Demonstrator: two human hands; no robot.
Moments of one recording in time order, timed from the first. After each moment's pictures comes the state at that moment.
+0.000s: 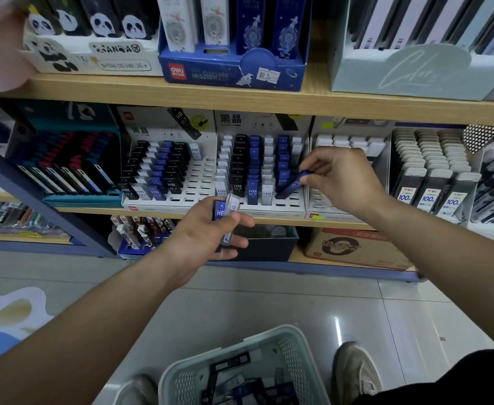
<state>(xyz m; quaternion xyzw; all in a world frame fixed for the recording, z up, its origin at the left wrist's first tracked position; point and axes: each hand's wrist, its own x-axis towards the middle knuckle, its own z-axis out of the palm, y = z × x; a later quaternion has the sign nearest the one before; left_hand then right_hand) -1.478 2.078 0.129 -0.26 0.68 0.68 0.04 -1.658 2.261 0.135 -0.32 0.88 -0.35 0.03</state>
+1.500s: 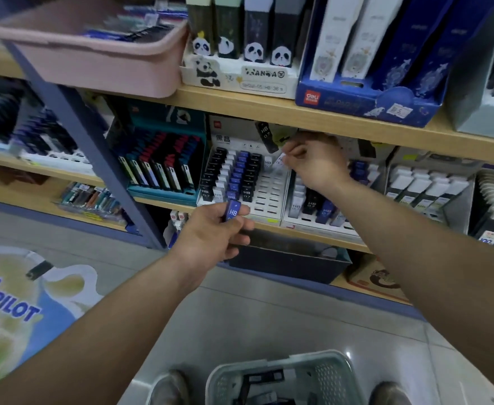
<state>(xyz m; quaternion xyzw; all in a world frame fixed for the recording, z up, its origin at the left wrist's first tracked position) -1.416 2.000 0.147 -0.35 0.64 0.68 -0.07 -1.642 2.081 0.139 -0.34 0.86 -0.37 0.04</state>
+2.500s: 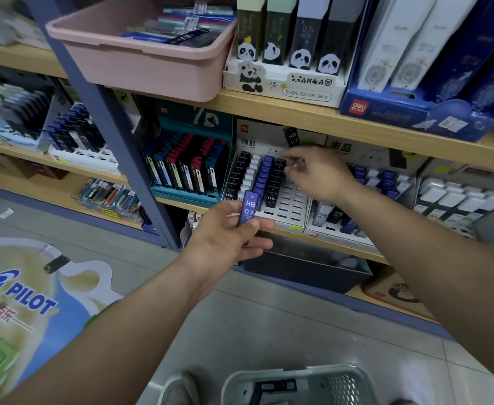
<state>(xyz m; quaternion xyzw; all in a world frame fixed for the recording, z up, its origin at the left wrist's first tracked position) -1.397 1.981 0.155 -0.31 0.61 0.73 -0.08 -1.623 2.052 0.146 -0.45 0.87 -0.21 0.08</state>
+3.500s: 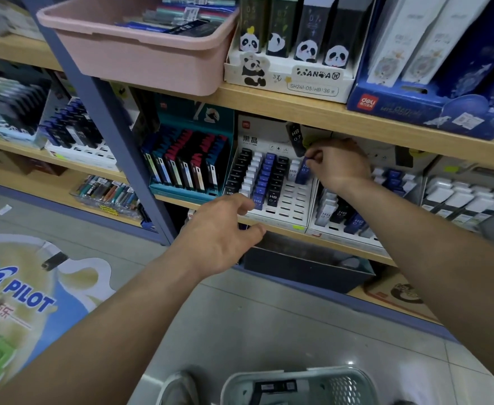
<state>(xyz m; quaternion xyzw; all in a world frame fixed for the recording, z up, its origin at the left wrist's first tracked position) -1.405 1.960 0.154 -0.29 0.89 0.36 0.00 -1.661 2.052 0.125 -0.37 0.92 -0.17 -0.04</state>
